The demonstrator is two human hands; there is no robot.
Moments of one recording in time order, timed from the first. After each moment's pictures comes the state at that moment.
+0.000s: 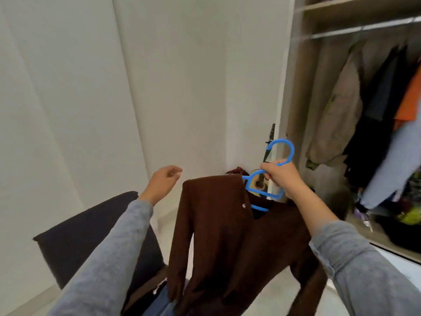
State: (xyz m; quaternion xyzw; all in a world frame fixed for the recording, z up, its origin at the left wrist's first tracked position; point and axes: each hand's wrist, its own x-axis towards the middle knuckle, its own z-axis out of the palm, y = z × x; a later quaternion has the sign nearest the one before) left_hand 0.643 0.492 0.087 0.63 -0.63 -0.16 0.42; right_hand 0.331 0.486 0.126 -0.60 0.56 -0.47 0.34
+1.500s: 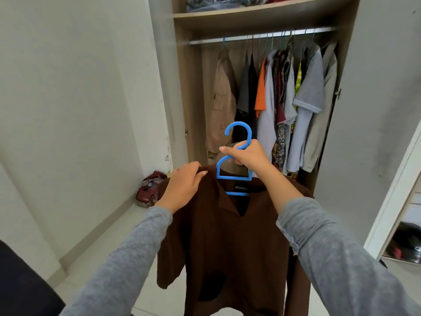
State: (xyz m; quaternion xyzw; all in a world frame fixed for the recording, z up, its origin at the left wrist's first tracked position) left_hand 0.321 0.512 0.079 0.40 -0.86 -0.05 0.32; right_hand 0.132 0.565 0.141 -0.55 0.62 -0.51 0.23
